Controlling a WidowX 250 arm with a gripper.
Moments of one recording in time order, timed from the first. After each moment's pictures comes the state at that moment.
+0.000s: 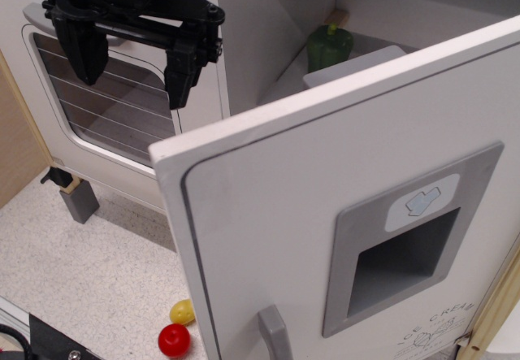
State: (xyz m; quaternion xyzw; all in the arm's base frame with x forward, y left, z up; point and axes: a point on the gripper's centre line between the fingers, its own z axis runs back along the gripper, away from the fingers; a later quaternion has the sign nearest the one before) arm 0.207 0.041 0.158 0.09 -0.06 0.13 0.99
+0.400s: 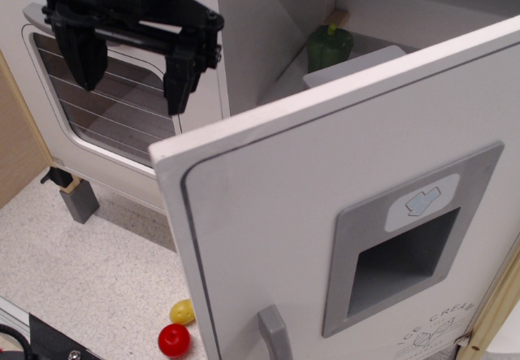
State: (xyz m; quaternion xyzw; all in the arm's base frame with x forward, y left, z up) arm 0.204 0.040 0.153 0.09 -0.05 0.13 0.99
